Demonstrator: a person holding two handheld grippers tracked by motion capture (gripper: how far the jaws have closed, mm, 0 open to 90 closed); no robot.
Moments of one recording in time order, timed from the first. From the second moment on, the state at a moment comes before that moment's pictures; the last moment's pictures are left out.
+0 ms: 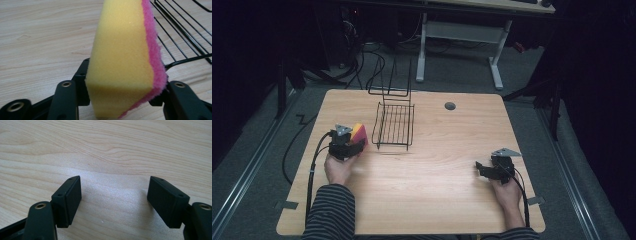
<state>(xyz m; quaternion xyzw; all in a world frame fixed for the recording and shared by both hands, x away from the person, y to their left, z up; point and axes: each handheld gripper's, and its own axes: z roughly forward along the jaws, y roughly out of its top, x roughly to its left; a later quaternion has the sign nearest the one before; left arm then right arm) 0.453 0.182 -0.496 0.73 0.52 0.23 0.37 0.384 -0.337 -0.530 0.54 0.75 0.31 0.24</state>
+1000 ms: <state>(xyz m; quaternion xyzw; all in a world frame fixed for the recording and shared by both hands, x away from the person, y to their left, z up) 0.435 0.184 -0.475 0.74 0.49 0.25 0.39 0.383 -0.336 -0.530 0.54 0.75 0.31 0.23</state>
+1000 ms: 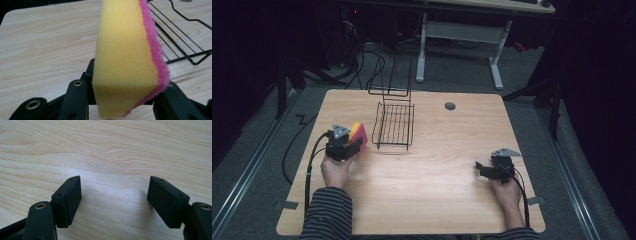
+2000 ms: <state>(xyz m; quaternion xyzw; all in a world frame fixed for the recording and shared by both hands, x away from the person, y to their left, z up) 0.403 0.182 -0.437 0.74 0.45 0.24 0.44 0.384 -0.336 -0.530 0.54 0.75 0.31 0.23</state>
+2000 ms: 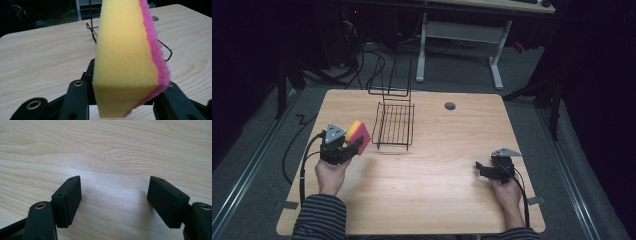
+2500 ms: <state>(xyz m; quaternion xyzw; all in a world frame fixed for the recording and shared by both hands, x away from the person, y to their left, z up) 0.417 0.151 -0.426 0.75 0.42 0.23 0.46 0.384 -0.336 -0.531 0.54 0.75 0.31 0.23</state>
